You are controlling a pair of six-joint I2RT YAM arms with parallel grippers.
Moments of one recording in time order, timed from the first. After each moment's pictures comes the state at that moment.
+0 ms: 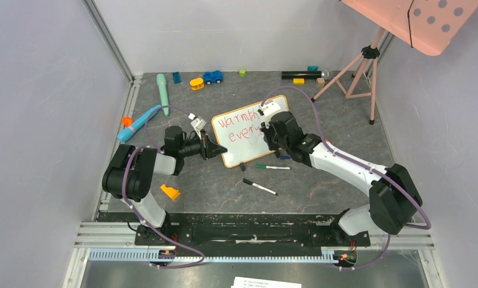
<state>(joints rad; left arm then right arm) -0.17 1.70 0.50 0.87 0.96 -0.27 0.69 1.43 0.97 -0.17 0.16 0.06</state>
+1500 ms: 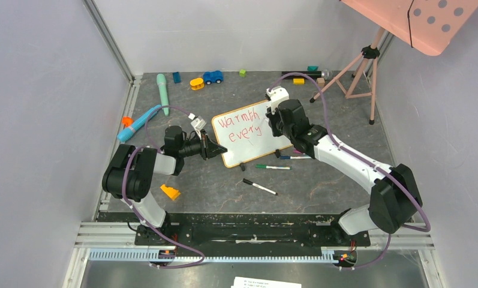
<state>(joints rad) -0.17 1.70 0.50 0.87 0.96 -0.27 0.61 1.44 1.06 -0.14 0.19 0.03</state>
